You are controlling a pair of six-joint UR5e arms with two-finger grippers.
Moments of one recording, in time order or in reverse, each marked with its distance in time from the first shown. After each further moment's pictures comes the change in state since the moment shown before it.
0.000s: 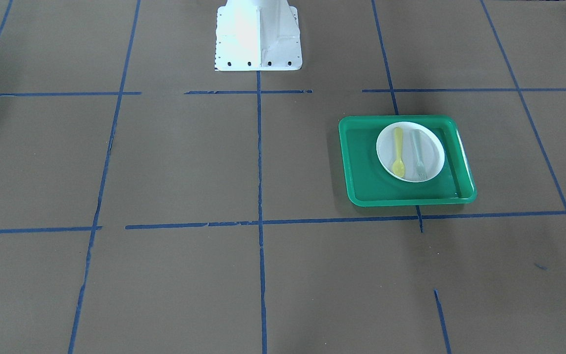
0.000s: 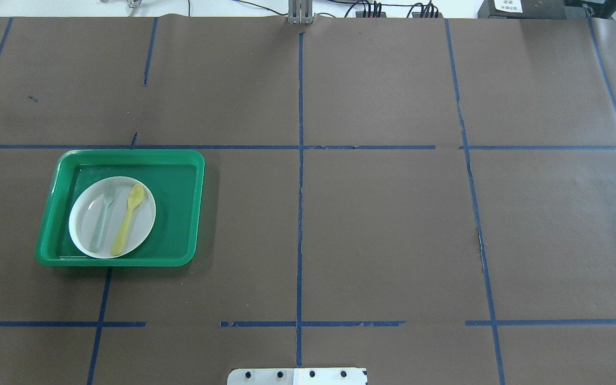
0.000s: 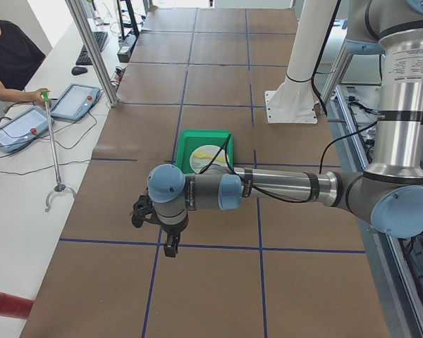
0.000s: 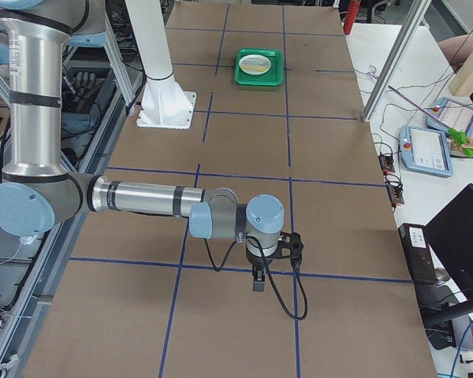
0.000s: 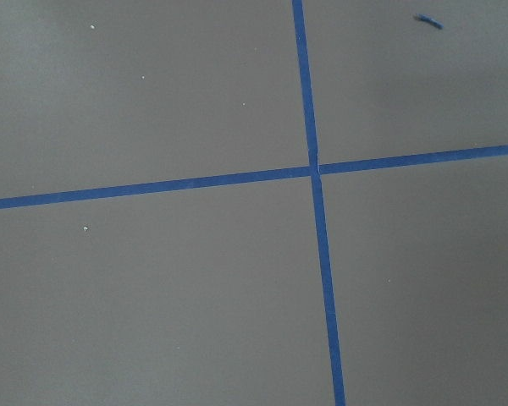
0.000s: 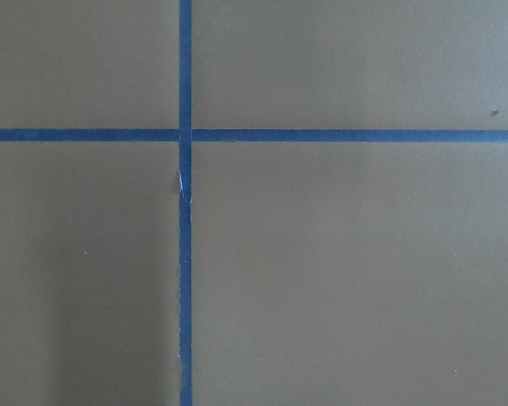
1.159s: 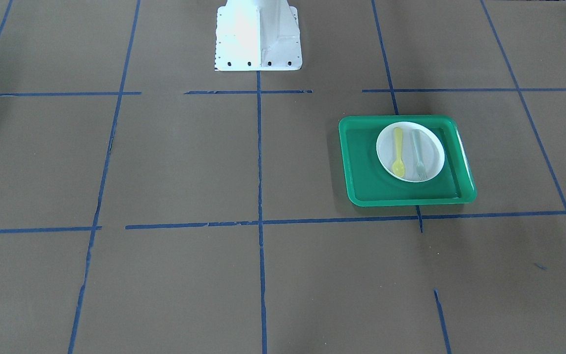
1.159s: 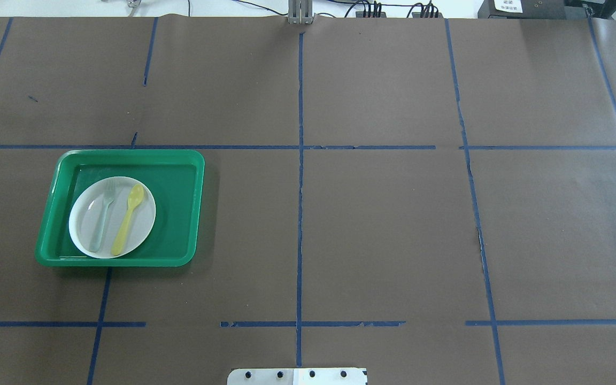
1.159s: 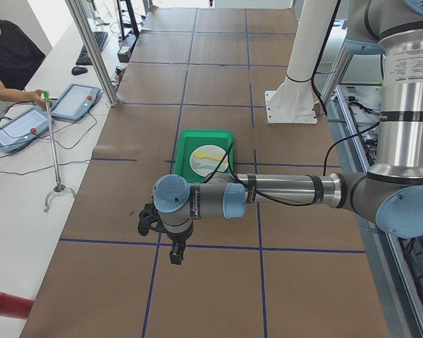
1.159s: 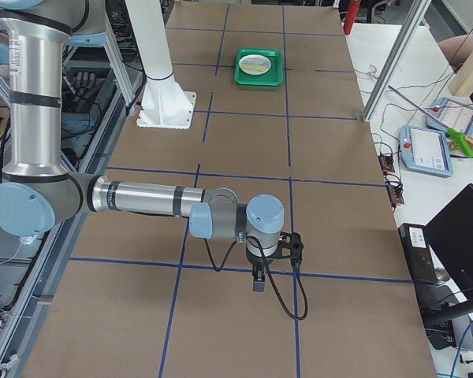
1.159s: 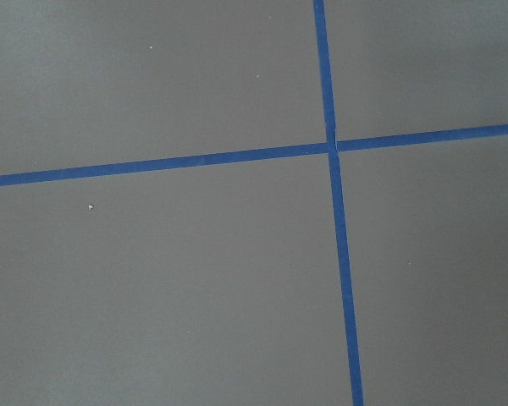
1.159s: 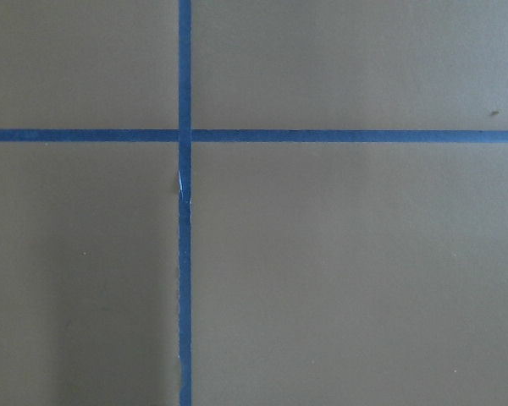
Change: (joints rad) left arm 0.036 0.035 -0.002 -0.049 0.003 -0.016; right arm 0.000 0.000 -0.001 0.000 -0.001 0.000
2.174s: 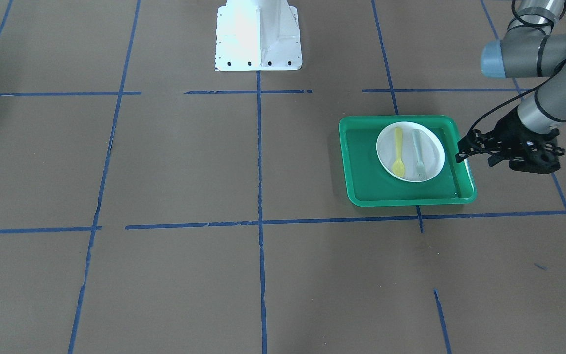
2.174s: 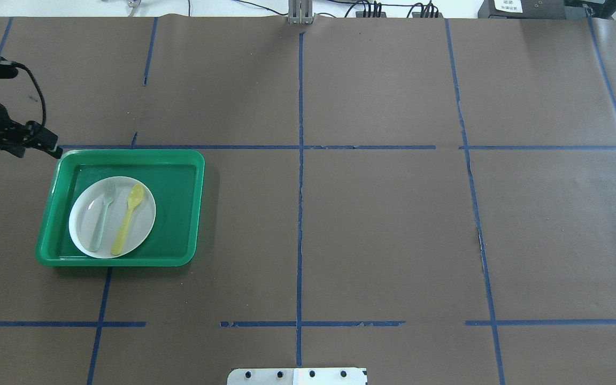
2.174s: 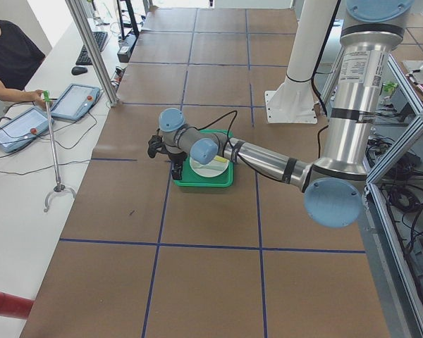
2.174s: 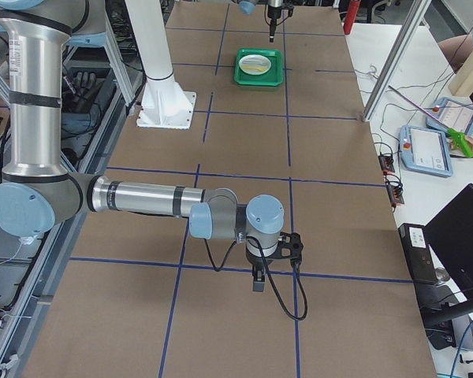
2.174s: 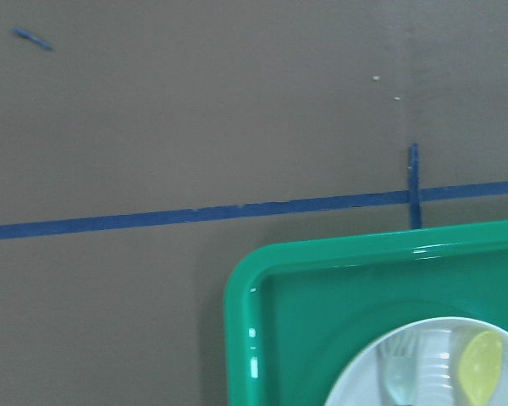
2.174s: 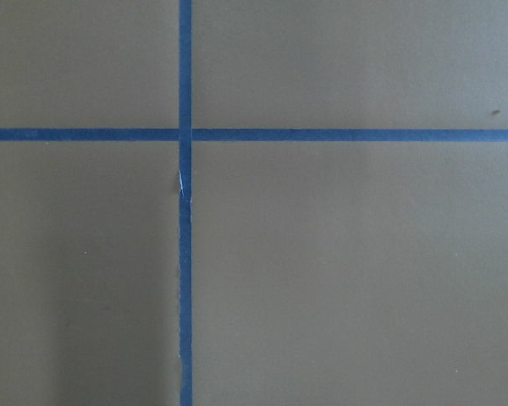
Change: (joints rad) left arm 0.614 -0.197 -0.103 -0.297 0.072 -0.859; right arm 0.000 0.000 0.001 0.000 0.001 0.000
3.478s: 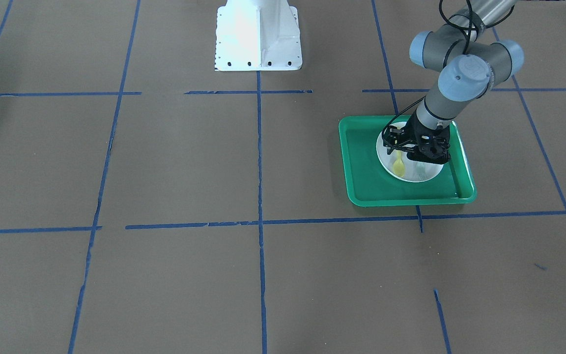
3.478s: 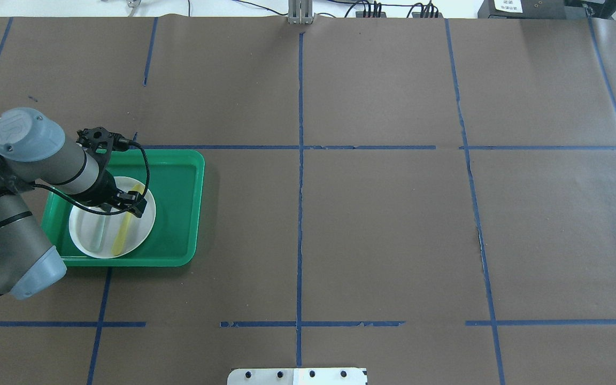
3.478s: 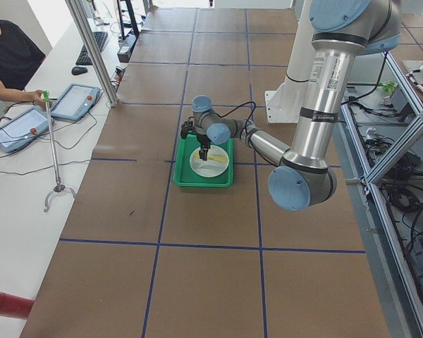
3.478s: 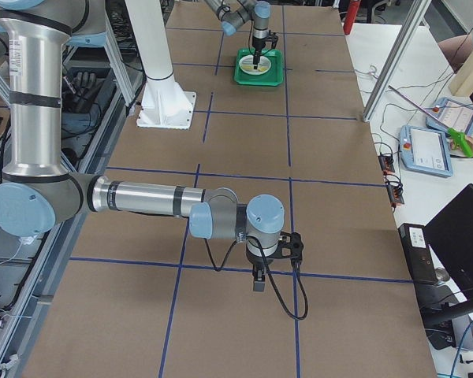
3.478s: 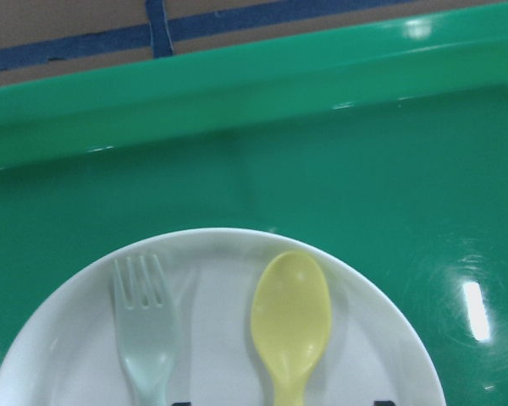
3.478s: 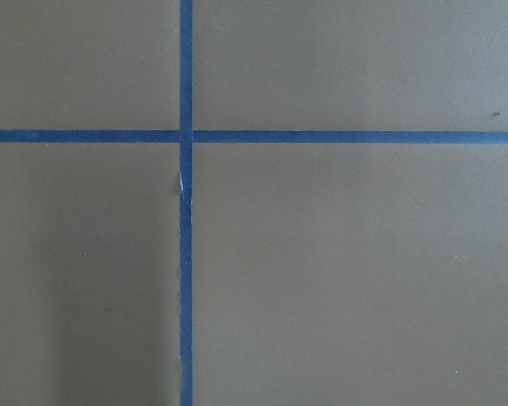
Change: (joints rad) left arm 0.280 -0.047 -0.003 -0.005 0.189 -0.148; right arm 0.000 0.001 0.000 0.000 0.000 0.000
